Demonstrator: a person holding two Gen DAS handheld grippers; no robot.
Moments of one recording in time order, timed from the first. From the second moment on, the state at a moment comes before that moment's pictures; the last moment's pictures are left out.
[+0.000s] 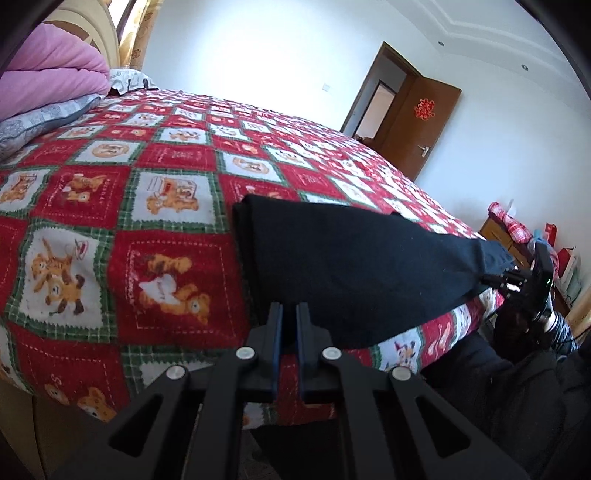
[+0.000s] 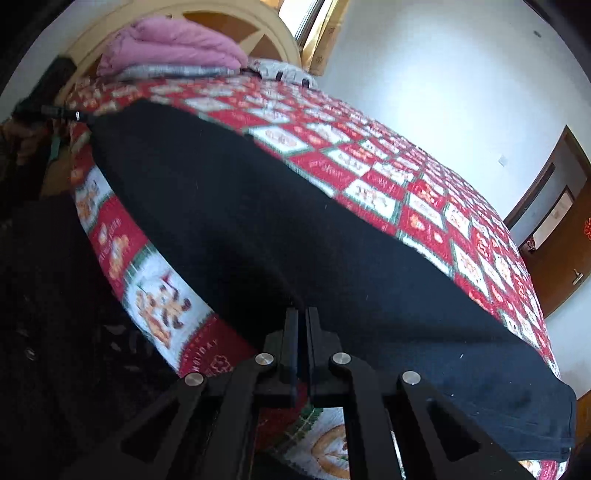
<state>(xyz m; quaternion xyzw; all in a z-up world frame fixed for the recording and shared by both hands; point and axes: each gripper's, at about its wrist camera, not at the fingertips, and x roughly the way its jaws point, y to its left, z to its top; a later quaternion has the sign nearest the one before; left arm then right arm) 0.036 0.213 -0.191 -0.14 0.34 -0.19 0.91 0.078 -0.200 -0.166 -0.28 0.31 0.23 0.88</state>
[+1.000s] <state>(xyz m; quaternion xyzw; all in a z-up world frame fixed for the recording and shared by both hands) 0.033 0.194 -0.149 -0.06 0.30 -0.14 0.94 0.104 -0.277 -0.144 -0.11 0.39 0.21 0.89</state>
